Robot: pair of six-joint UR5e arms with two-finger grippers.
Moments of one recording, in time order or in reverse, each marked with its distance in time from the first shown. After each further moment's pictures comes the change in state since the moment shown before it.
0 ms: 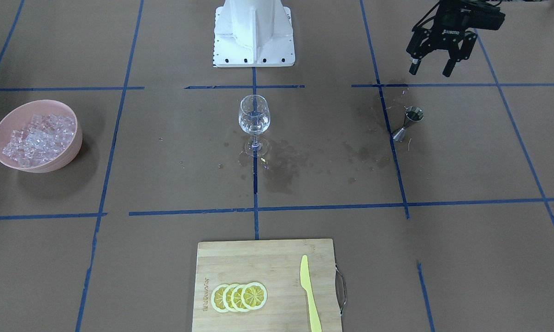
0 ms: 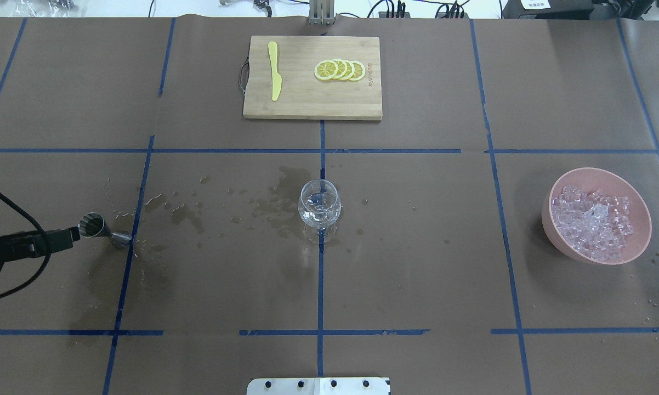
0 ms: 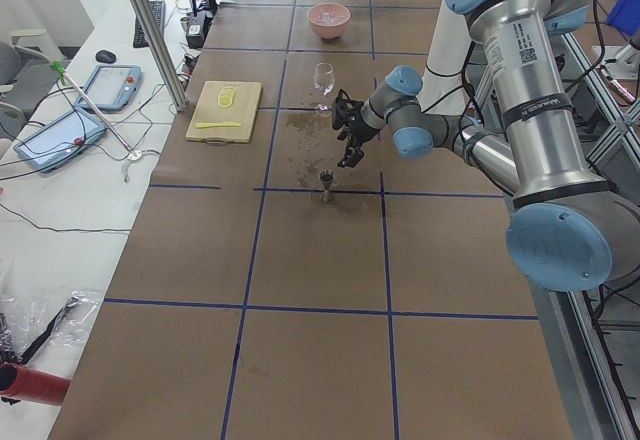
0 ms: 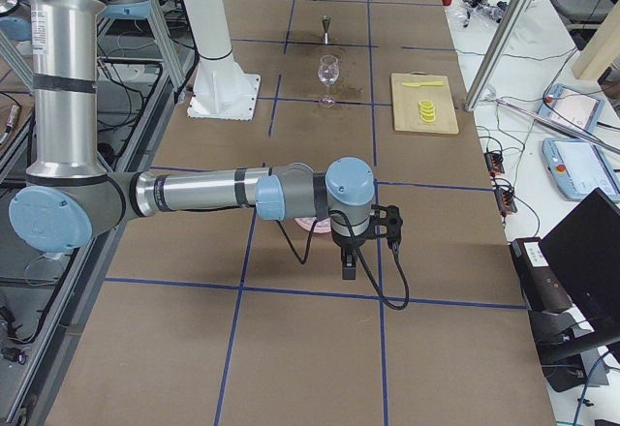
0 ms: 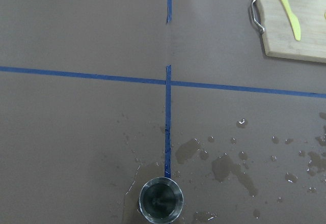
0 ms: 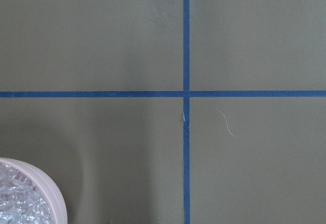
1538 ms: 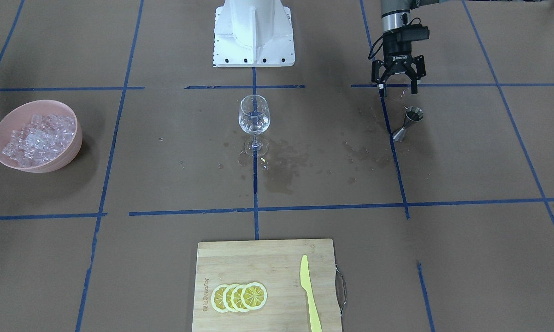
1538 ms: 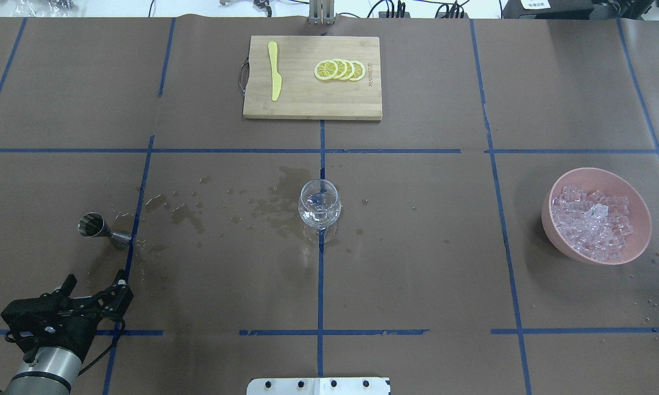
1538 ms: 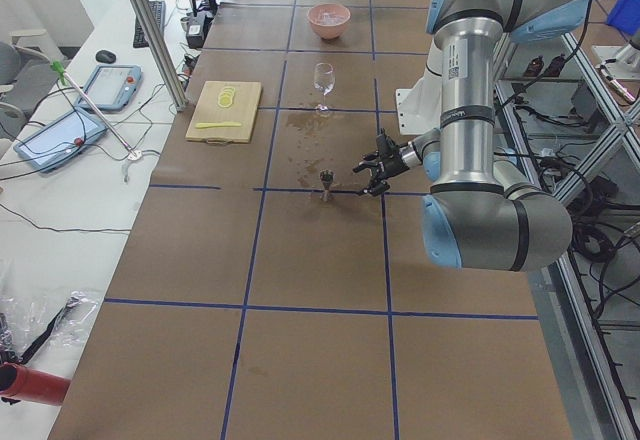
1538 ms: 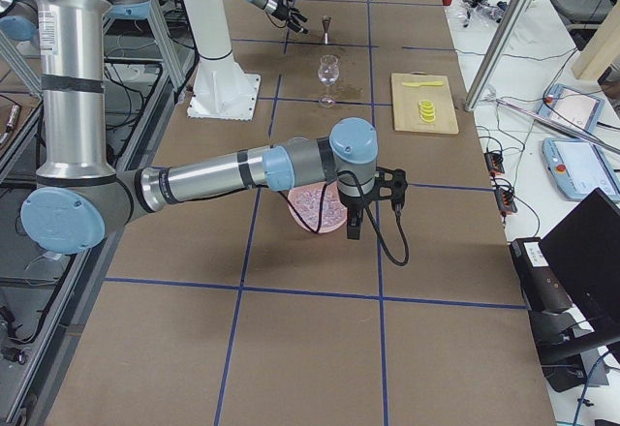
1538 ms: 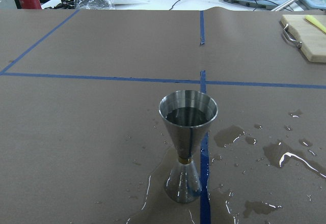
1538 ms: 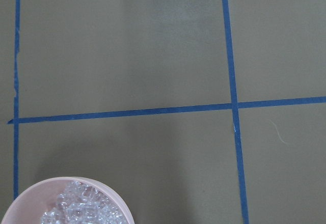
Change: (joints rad) left arm 0.503 -0.159 0.309 0.364 0.875 -0.549; right arm -0.071 0.015 0.129 0.000 0.058 0.247
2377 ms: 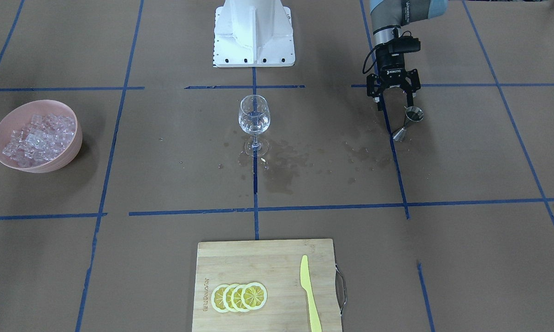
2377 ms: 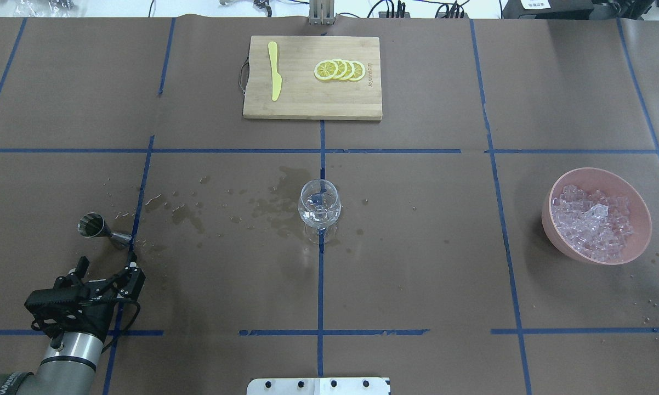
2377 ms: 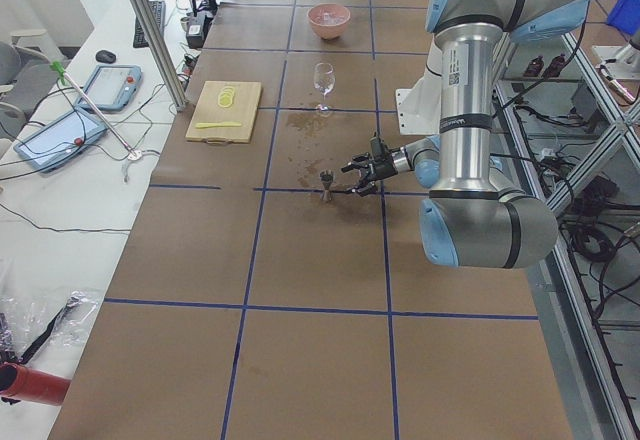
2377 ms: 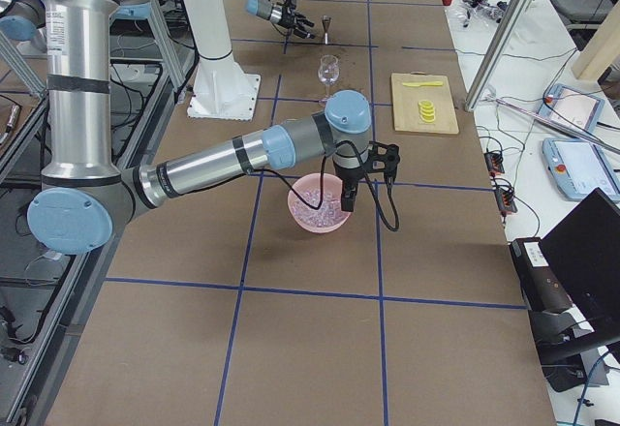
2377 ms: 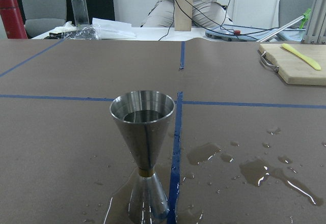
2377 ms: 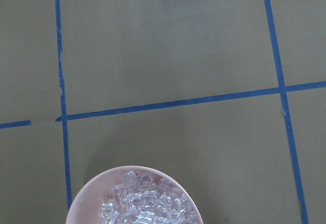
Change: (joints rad) left arm -0.068 -0.092 0.128 0.001 0.085 -0.001; right arm -0.086 -0.005 0.104 0.001 0.000 0.180
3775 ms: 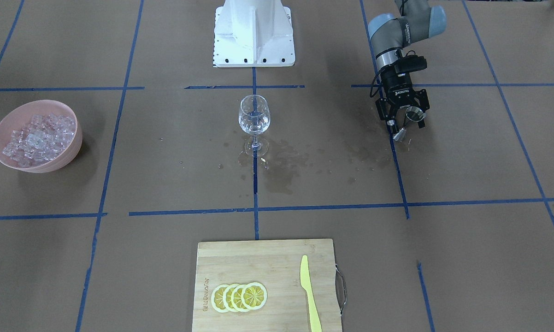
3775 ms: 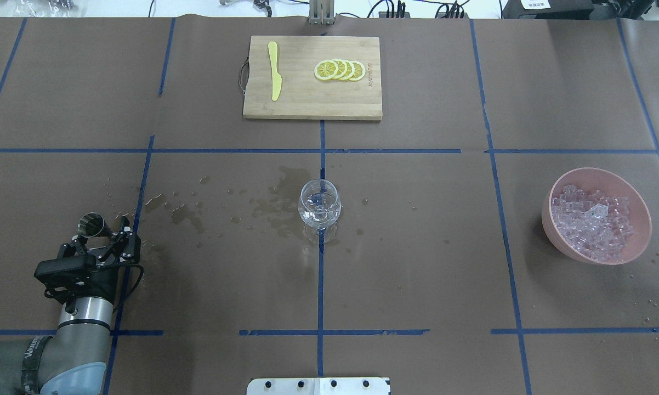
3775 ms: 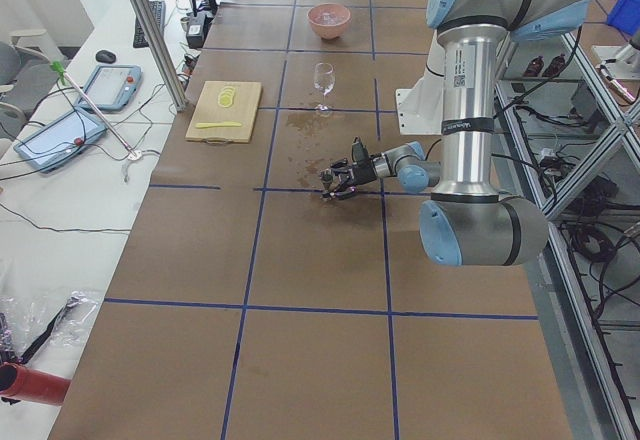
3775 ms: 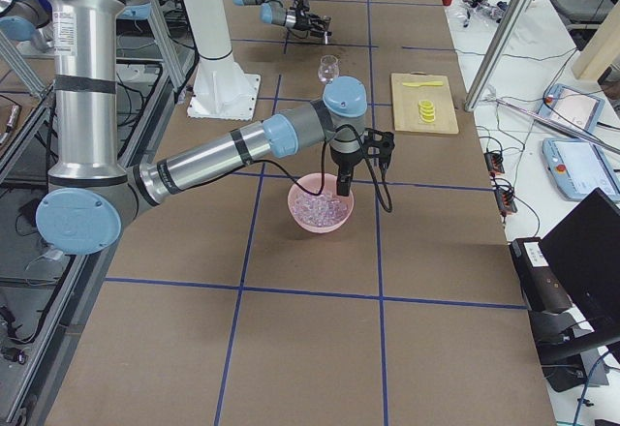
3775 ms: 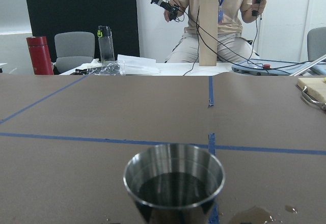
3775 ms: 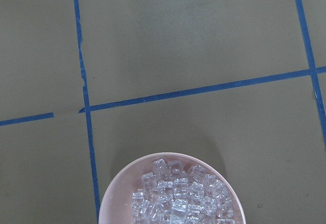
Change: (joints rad) left arm -0.122 -0.090 0.119 0.000 0.036 0.006; right arm -0.053 0.003 0.039 0.001 -0.007 0.083
